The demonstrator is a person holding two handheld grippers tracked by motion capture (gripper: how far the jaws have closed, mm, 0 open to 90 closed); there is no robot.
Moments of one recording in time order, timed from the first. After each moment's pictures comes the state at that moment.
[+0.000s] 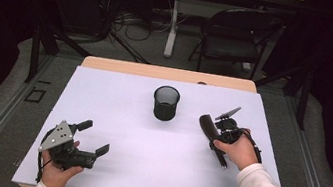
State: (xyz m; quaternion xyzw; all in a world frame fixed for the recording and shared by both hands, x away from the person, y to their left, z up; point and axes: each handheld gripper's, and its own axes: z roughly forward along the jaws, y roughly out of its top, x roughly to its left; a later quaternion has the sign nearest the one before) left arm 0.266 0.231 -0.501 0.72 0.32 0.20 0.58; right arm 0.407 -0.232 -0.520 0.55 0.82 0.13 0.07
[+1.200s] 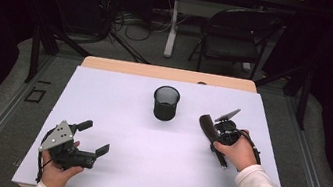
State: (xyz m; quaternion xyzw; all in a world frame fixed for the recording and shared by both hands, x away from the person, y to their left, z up) left arm 0.266 0.231 -0.501 0.72 0.32 0.20 0.58; right arm 0.406 -0.233 -0.527 0.56 0.82 0.13 0.06
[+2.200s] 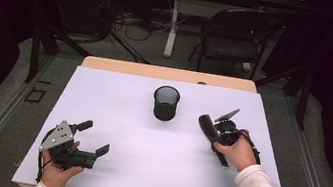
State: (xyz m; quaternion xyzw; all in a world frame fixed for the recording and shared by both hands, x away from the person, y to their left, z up) left arm 0.267 0.231 -0.502 0.72 0.32 0.20 0.58; right arm 0.406 -0.232 -0.527 0.55 0.82 0.12 0.06
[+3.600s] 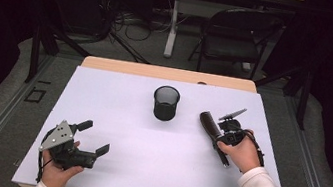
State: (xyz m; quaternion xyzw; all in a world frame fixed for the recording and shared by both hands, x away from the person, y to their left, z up) left arm 0.267 0.231 -0.502 0.72 0.32 0.20 0.58; right arm 0.399 -0.240 -0.513 0.56 0.81 0.16 0.06
